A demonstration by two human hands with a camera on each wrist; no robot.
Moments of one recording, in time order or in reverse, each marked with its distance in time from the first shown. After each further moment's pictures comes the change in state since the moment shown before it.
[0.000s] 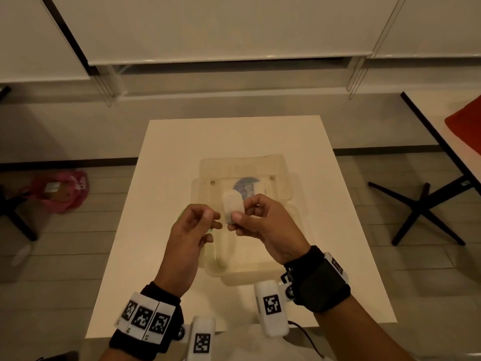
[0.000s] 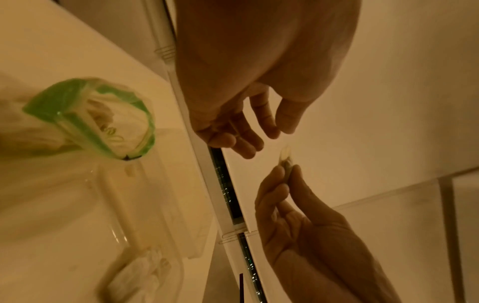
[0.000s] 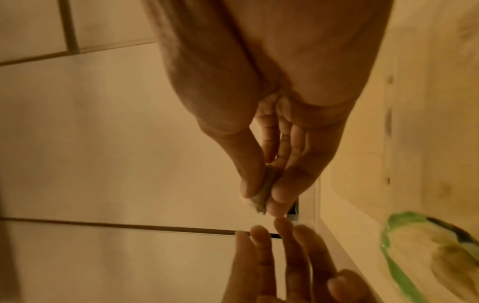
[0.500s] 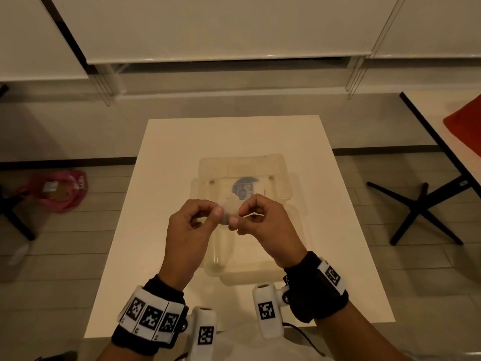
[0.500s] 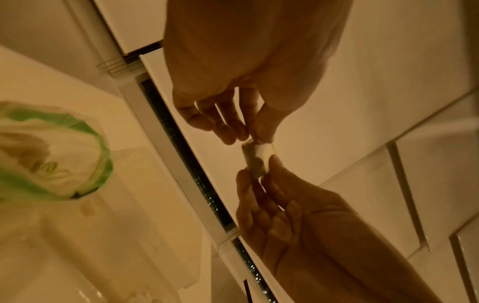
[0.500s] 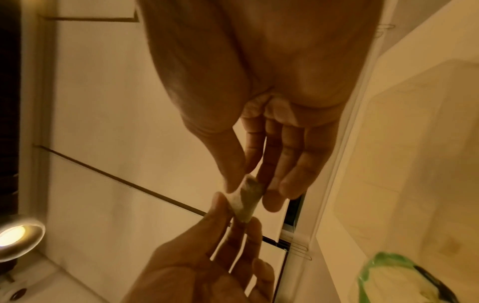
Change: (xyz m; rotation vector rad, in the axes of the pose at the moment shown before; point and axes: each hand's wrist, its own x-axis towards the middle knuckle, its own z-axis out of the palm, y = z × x) left_hand 0.002 0.014 0.011 0.344 0.097 0.203; right_hand -0.002 0.009 -0.001 -0.268 0.073 -0.183
